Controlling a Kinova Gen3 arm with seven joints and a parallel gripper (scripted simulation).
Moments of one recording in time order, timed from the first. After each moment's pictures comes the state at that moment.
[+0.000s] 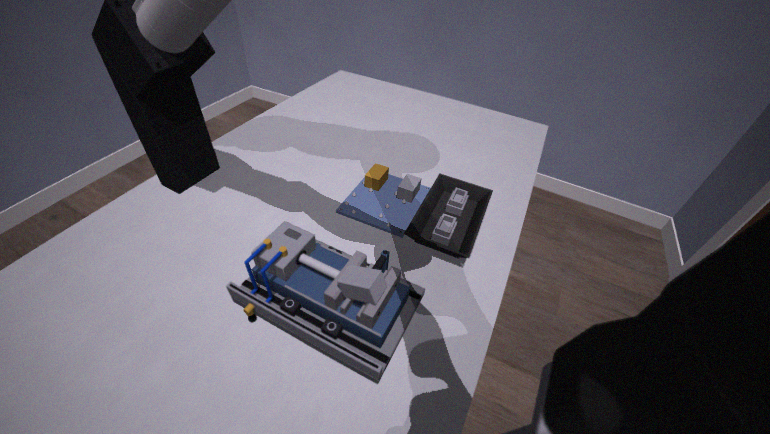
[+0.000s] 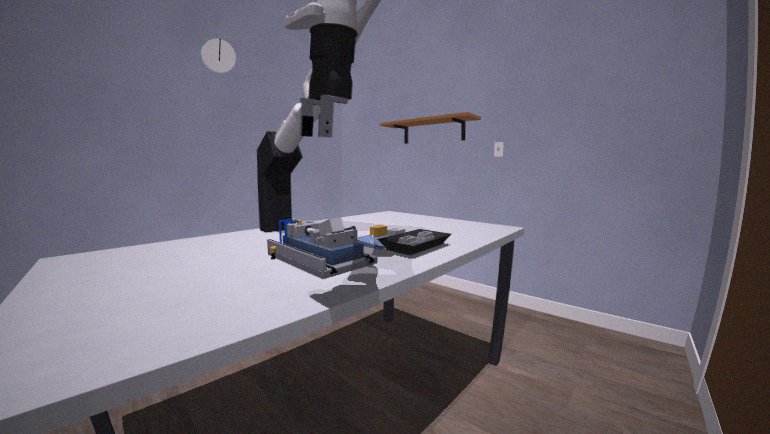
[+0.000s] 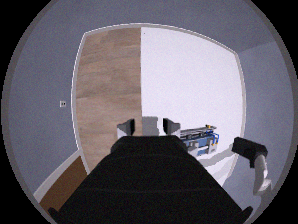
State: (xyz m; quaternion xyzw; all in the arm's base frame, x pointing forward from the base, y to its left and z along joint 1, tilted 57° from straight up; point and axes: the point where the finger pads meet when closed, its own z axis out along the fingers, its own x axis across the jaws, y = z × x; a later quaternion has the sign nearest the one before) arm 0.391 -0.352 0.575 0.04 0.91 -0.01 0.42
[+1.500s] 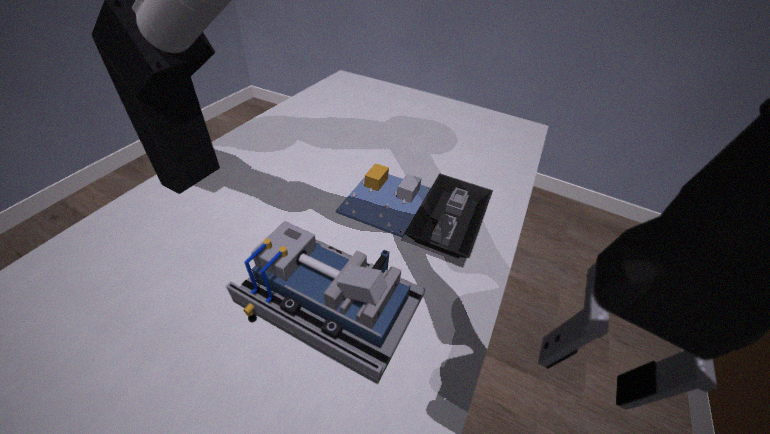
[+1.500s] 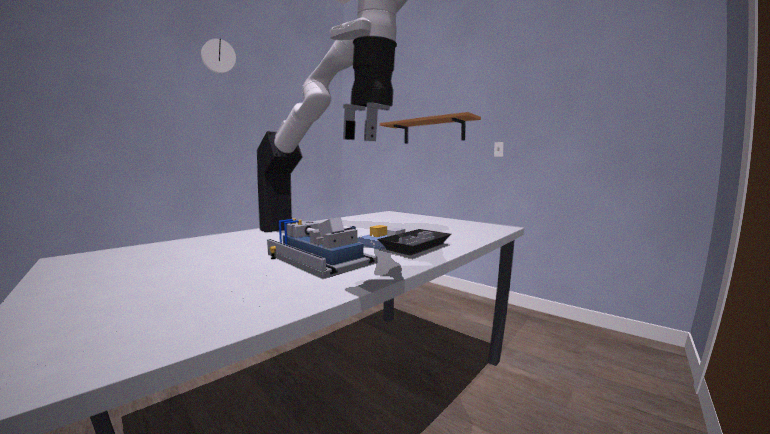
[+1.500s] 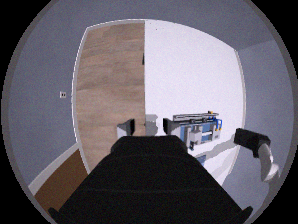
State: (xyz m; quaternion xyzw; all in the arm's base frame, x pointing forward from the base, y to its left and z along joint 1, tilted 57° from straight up) arm 0.410 -0.271 0.588 0.03 0.91 0.00 0.42
